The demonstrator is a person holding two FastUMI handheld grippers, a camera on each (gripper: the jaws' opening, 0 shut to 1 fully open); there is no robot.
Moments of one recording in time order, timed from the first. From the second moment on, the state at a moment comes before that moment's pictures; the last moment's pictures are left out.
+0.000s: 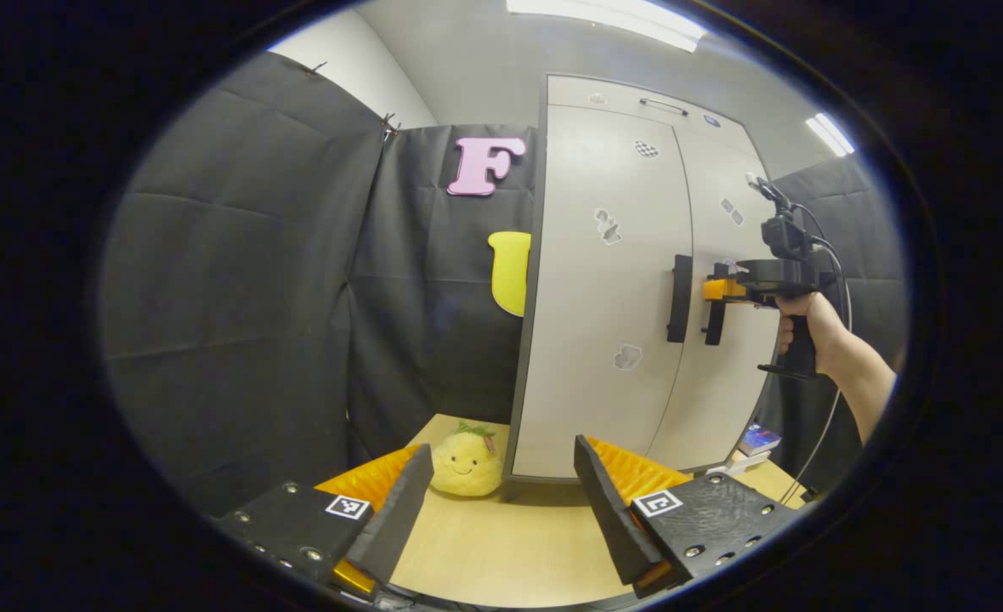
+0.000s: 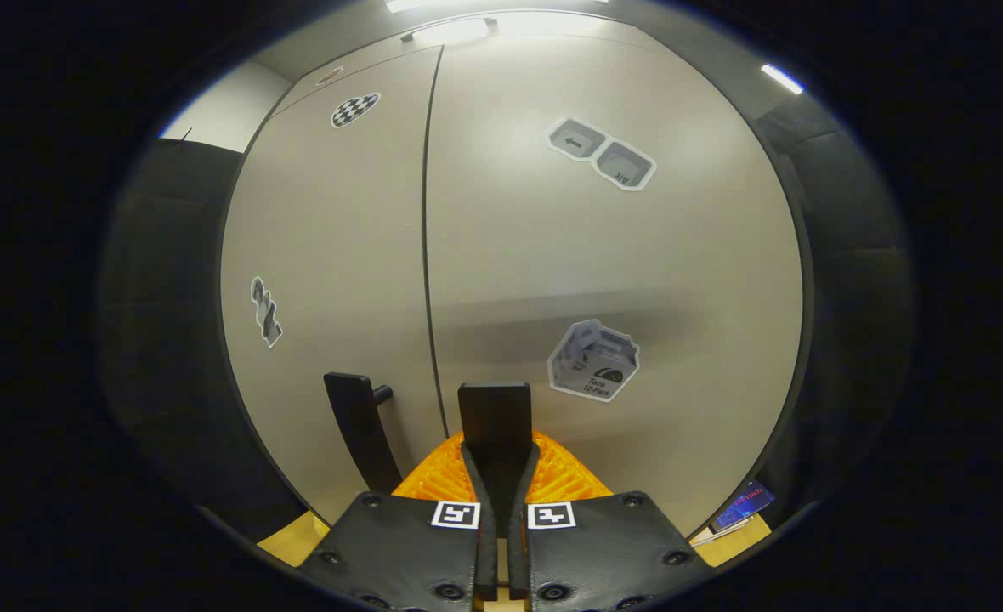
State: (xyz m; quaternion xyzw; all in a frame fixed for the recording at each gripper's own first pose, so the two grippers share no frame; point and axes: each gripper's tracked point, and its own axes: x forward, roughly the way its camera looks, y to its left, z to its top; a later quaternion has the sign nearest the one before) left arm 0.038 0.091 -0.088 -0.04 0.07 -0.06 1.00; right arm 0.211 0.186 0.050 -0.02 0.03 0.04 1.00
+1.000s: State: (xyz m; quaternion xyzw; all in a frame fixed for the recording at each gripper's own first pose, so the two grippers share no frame) left arm -0.013 0.035 -0.101 -0.08 0.12 -0.06 0.99; right arm 0.167 0.171 0.046 -0.01 0.04 0.09 1.00
